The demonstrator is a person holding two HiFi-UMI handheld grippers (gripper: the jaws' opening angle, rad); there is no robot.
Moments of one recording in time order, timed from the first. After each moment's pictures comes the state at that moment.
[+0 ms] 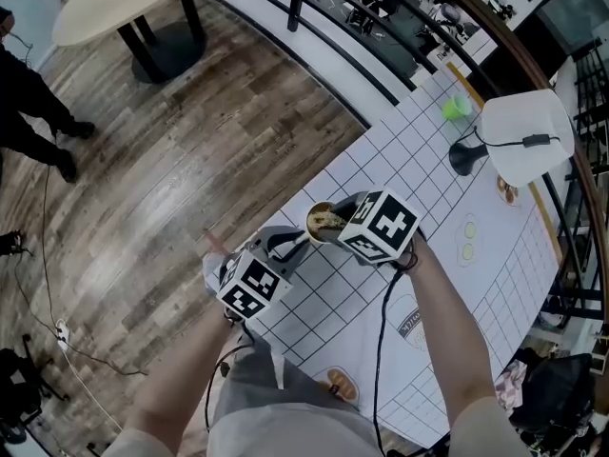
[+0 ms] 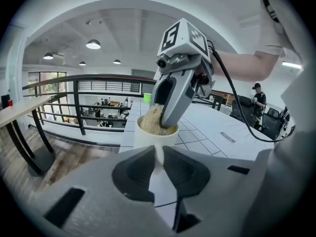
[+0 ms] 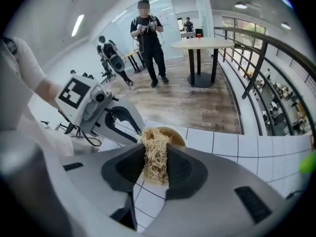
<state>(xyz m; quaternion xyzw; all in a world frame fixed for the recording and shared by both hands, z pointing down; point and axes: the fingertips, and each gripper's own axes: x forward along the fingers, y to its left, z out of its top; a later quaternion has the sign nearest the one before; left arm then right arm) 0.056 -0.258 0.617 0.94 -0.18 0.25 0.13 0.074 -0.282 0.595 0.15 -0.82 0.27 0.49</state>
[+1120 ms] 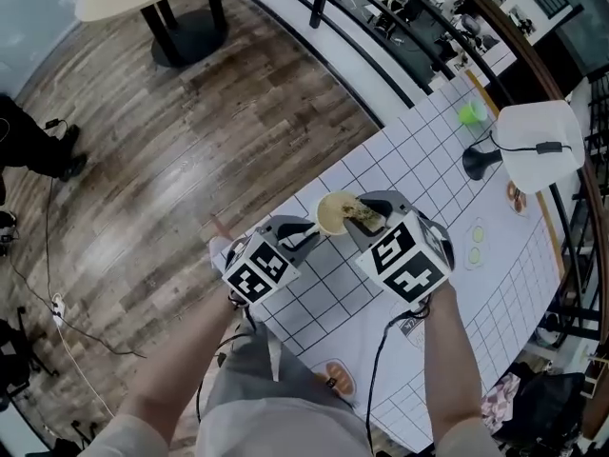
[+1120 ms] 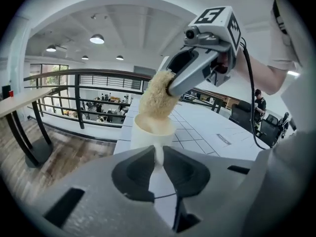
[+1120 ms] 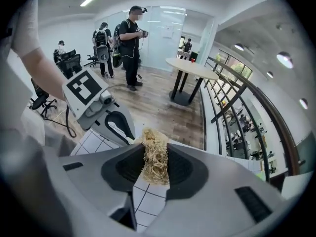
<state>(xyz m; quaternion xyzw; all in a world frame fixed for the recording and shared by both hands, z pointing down) 0.053 -0.247 0.616 0.94 -0.18 0.25 0.16 0.079 -0.282 0.530 0.27 -0.81 0.08 0.52</state>
